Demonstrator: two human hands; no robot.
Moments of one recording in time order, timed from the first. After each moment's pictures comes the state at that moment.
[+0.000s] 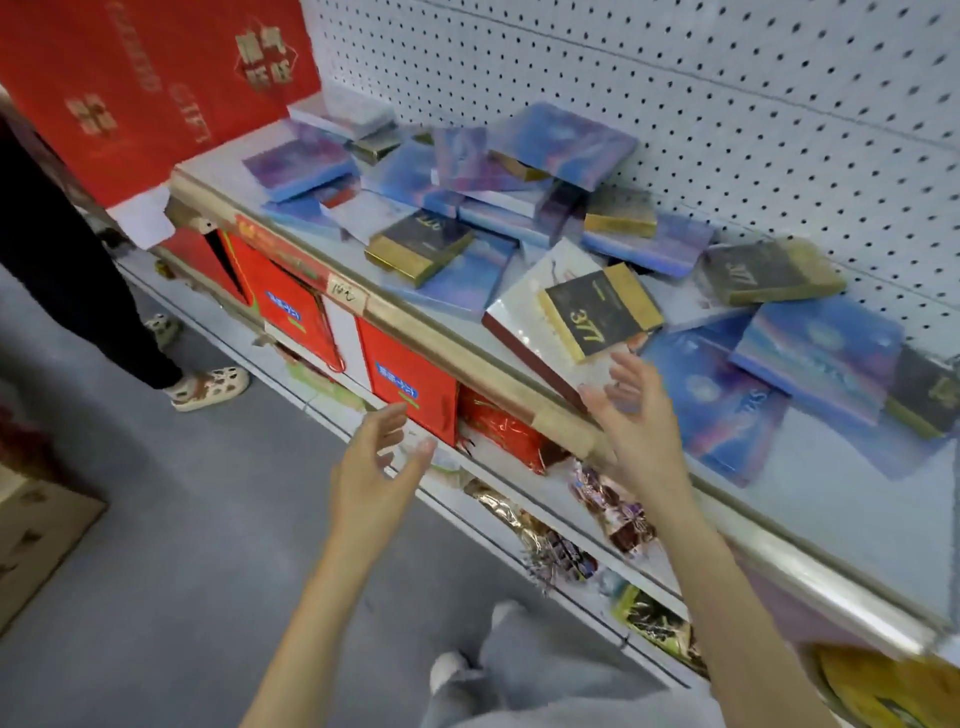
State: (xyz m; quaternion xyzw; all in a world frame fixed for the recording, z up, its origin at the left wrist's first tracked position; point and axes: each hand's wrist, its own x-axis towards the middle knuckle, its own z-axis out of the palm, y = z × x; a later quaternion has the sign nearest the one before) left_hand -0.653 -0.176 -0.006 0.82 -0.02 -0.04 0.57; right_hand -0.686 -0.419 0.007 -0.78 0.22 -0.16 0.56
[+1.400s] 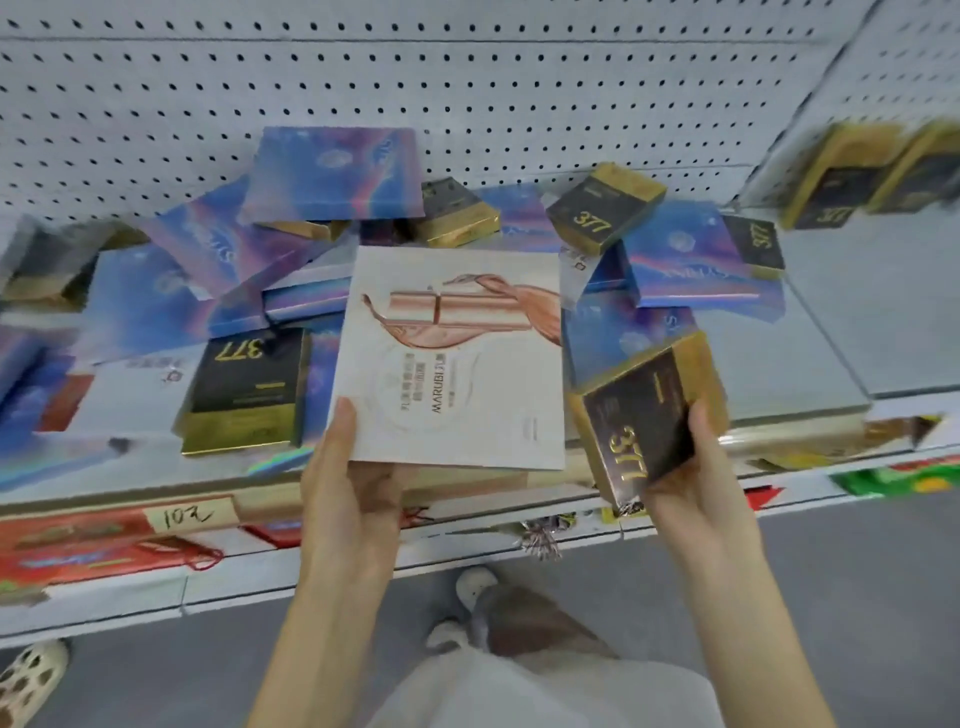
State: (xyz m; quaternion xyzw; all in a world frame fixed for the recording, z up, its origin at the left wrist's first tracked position) left_hand -0.470 -0.236 0.027 0.44 0.05 -0.40 0.80; right_hand -0.677 -0.372 0.006 -0.14 0.41 -0.44 0.78
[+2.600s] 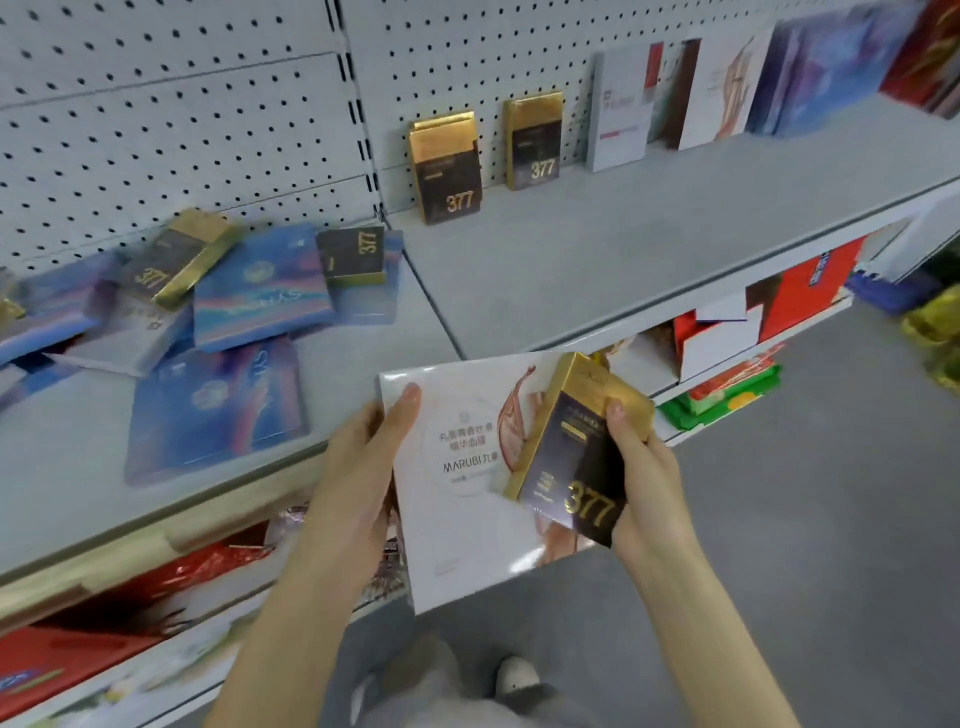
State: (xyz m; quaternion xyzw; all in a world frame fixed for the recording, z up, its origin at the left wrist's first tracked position) left_hand -0.819 -0.441 0.045 0.61 -0.24 -0.53 0.53; right_hand -1.018 -0.489 0.010 -0.19 0.59 -0.46 0.63
